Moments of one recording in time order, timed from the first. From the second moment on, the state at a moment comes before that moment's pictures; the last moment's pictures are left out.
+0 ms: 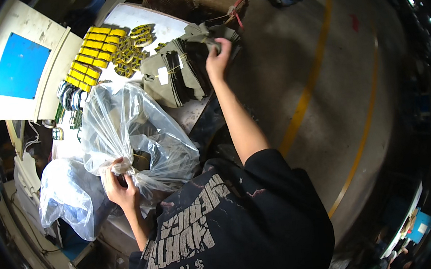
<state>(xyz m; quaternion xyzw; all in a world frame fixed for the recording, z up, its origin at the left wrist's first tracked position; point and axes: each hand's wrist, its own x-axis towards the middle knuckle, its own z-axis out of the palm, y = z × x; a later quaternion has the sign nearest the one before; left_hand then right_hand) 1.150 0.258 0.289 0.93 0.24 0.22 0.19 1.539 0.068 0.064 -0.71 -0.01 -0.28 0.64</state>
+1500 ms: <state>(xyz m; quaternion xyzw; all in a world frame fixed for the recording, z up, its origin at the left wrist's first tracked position) 1.152 0.259 0.289 0.92 0.24 0.22 0.20 1.653 -0.013 0.219 -0.43 0.04 0.21 0.88</state>
